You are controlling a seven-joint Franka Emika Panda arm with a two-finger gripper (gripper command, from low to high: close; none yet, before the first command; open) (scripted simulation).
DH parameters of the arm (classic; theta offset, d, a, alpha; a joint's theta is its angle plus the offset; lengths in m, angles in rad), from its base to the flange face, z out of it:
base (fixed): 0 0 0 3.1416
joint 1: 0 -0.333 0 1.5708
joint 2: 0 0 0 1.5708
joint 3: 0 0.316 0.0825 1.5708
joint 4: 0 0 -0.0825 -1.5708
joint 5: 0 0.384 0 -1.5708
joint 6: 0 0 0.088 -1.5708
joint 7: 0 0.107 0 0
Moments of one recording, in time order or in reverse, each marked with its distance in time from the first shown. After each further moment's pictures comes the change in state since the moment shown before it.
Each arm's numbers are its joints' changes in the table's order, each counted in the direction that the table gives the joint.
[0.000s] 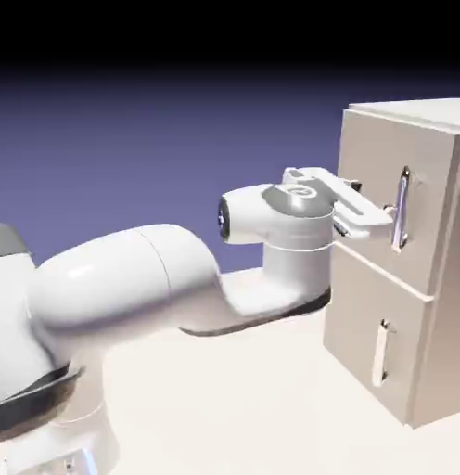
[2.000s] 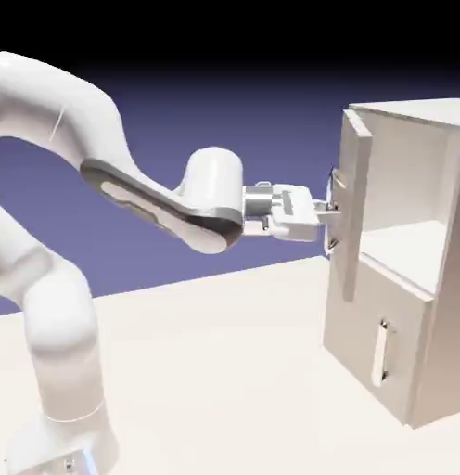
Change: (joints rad) arm 1.167 0.577 1.249 -0.357 0.472 0.355 0.664
